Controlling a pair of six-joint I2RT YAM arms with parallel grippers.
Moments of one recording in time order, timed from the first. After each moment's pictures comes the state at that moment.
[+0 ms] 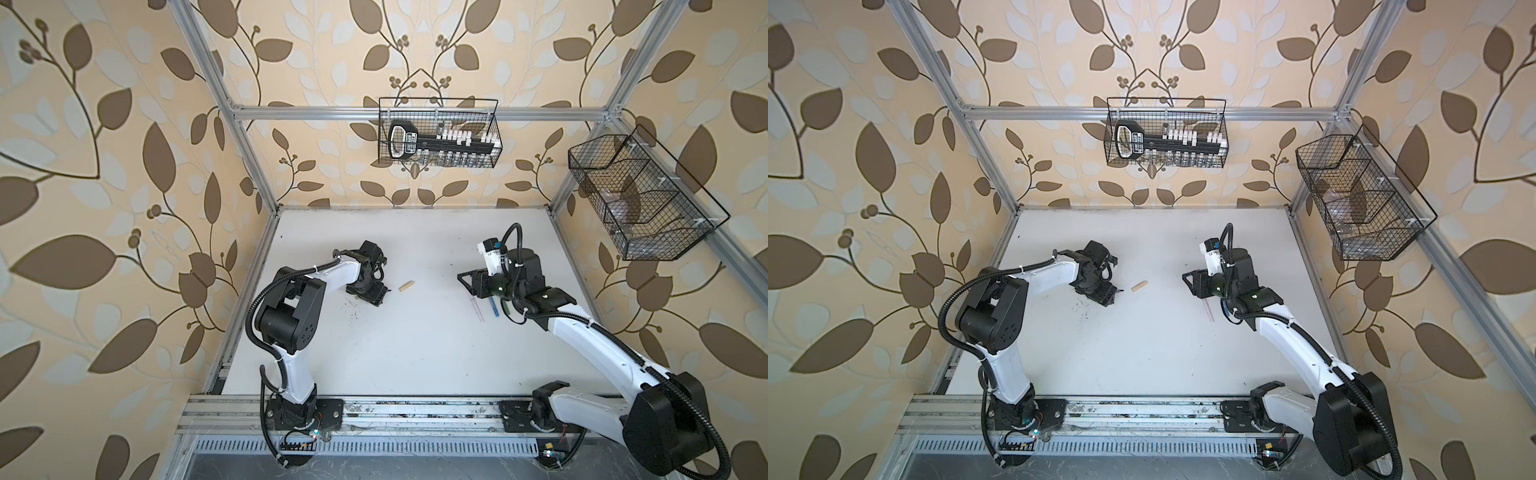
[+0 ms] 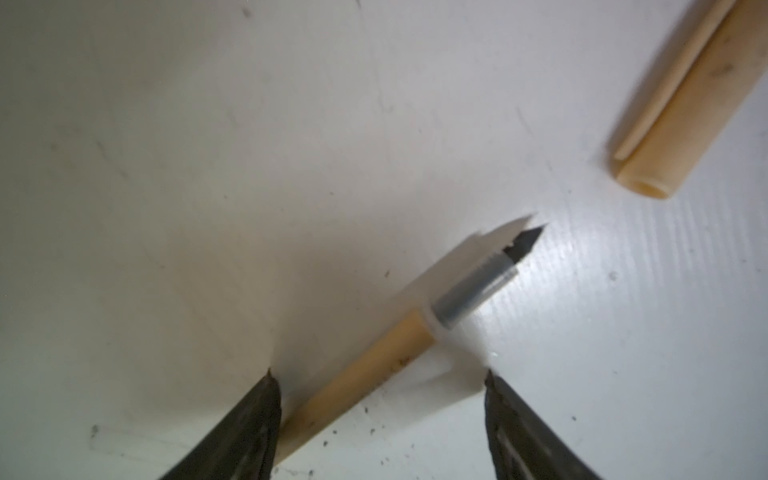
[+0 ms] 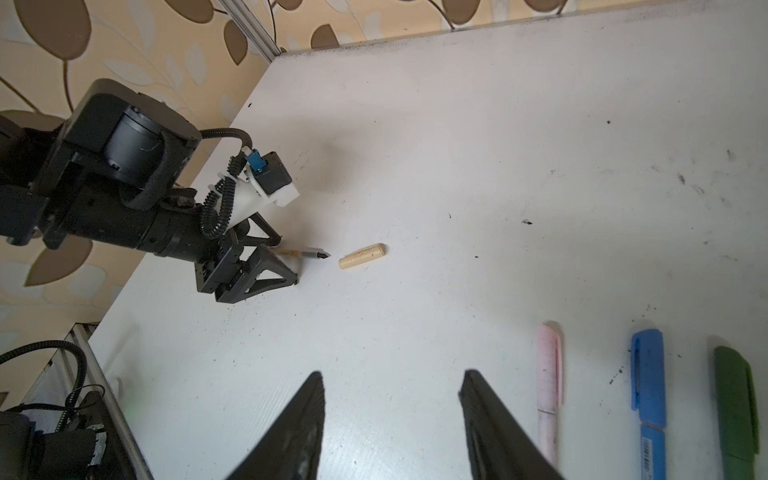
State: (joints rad) left arm -0.41 1.84 1.16 -0.67 0.04 0.03; right arm 0.31 1.16 0.77 -0.21 -0.31 0.24
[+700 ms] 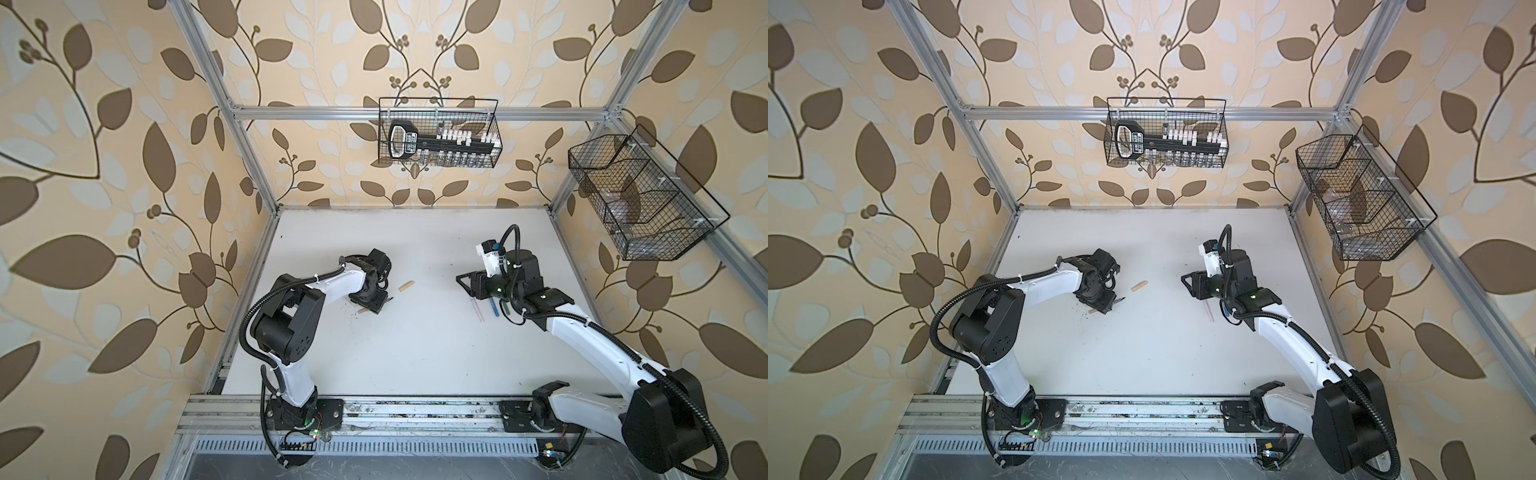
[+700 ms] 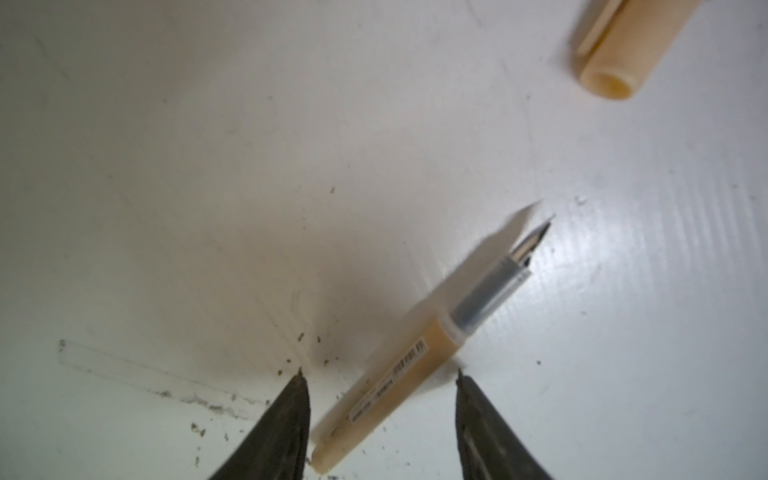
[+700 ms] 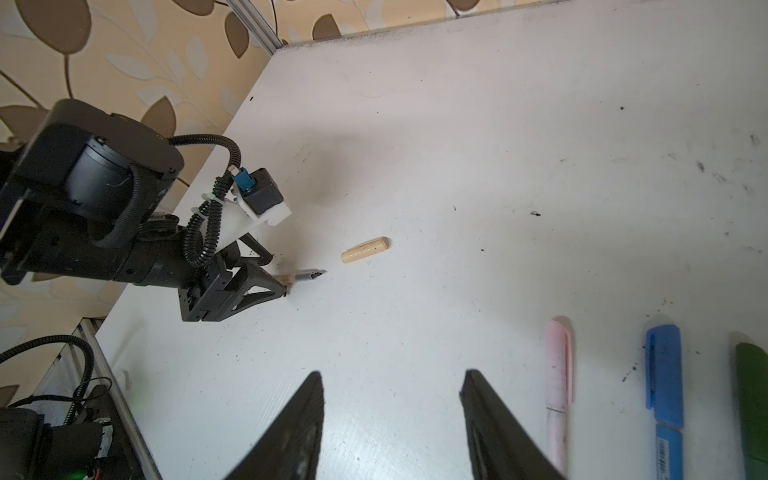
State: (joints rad) left arm -0.47 1.78 1.11 -0.71 -0.01 -0.04; right arm 0.31 1.17 0.76 -0.20 -0.33 0.25
